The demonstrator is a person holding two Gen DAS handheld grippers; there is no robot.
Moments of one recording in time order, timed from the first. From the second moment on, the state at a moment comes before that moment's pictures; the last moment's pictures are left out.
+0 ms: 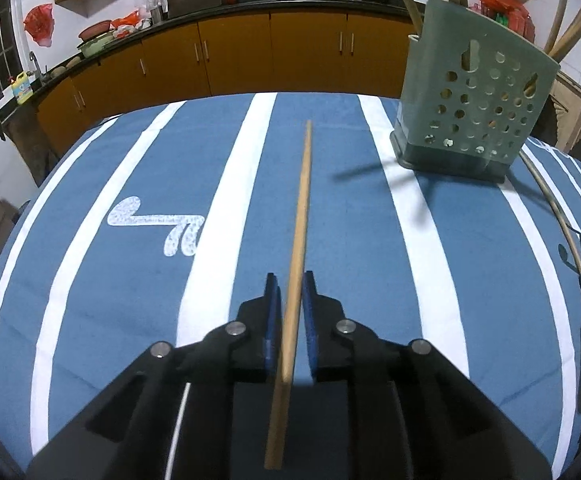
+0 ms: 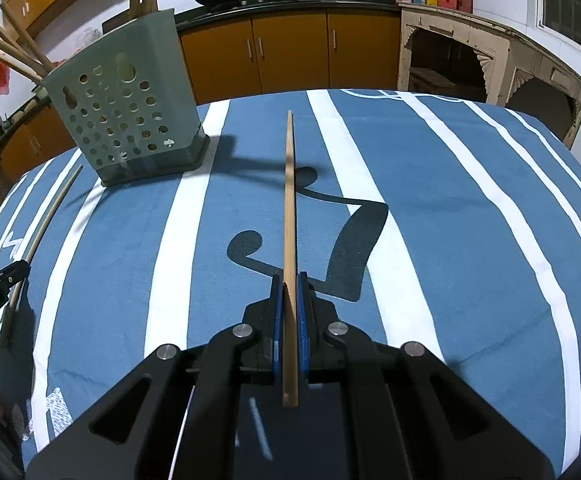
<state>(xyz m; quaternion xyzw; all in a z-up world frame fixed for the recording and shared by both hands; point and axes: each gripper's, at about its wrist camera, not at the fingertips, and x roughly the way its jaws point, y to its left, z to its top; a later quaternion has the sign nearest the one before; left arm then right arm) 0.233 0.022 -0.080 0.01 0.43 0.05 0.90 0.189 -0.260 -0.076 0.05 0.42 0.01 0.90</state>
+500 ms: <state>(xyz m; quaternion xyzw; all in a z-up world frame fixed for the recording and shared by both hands) 0.215 0.024 -0.080 0.00 0.43 0.04 0.90 0.178 -0.261 -0.077 0.06 0.42 0.01 0.90</state>
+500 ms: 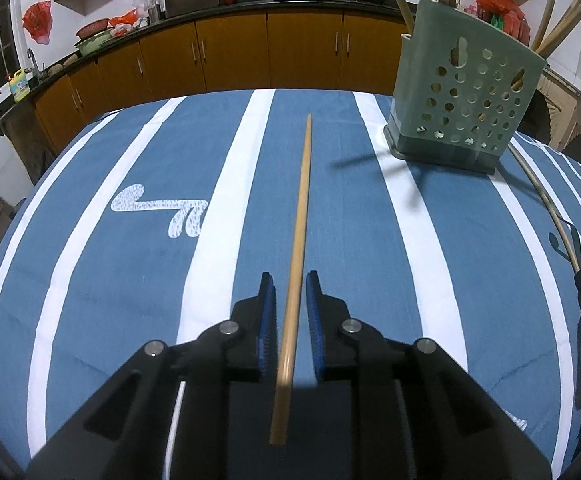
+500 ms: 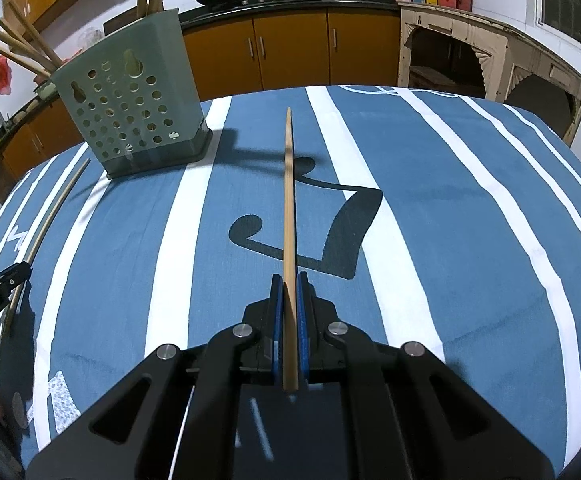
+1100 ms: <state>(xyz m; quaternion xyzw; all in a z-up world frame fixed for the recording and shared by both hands) 0.195 0.025 -0.075 0.01 0.44 0.01 0.90 0.154 -0.280 -0.058 0.08 0.39 0.02 0.92</state>
